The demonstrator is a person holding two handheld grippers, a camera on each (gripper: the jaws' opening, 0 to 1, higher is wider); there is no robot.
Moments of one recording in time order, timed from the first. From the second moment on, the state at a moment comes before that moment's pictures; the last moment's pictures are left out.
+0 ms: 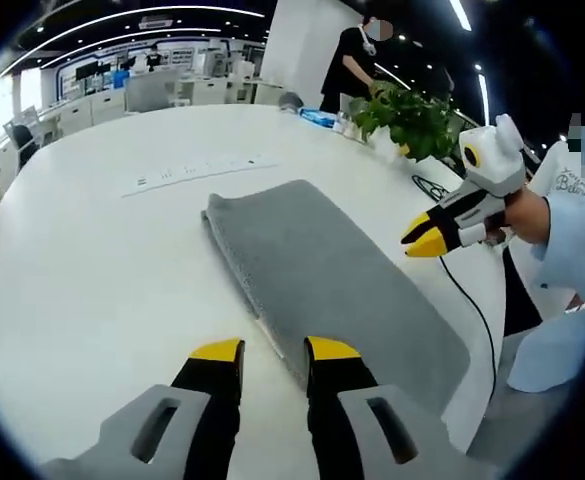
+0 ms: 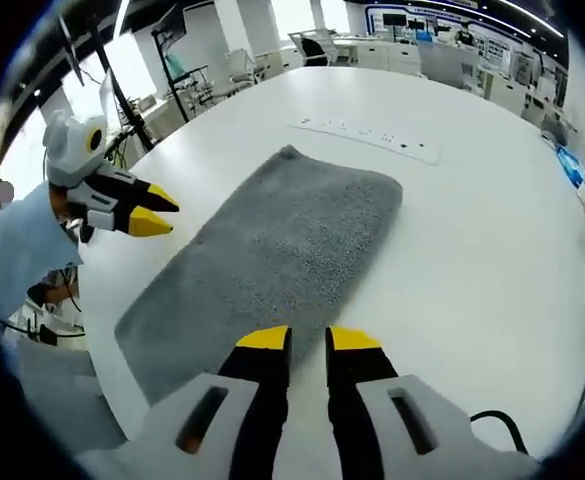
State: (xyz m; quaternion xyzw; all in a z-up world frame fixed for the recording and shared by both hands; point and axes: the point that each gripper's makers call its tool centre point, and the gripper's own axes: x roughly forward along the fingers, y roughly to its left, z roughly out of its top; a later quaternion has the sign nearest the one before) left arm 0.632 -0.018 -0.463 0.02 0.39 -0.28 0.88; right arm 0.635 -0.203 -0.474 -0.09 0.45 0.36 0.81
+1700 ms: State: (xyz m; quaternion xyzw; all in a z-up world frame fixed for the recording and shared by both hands) left arm 0.475 -0.060 -0.486 0.33 0.39 -0.57 0.65; right arm 0.487 -0.183 -0.480 -0.32 0.42 0.60 0.60
